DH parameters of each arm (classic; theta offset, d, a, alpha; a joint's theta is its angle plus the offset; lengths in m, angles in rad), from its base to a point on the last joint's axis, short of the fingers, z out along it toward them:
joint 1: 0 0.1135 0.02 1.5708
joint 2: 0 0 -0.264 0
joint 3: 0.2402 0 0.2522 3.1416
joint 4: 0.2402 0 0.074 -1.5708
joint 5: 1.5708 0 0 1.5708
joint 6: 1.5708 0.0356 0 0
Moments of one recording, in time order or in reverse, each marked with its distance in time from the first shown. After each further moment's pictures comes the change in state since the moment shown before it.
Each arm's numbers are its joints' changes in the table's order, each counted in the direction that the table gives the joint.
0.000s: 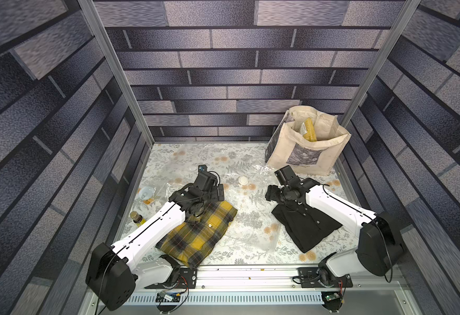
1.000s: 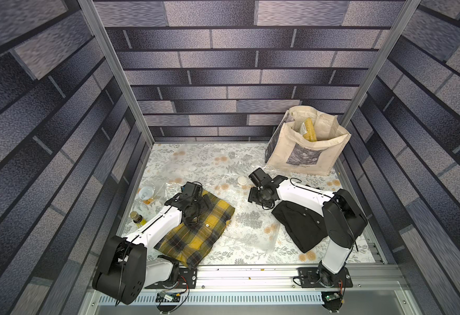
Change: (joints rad) left arm 0.319 -0.035 -0.277 -0.124 0.296 -0.280; right arm 0.116 -0.276 0.140 -0.019 0.061 0.213
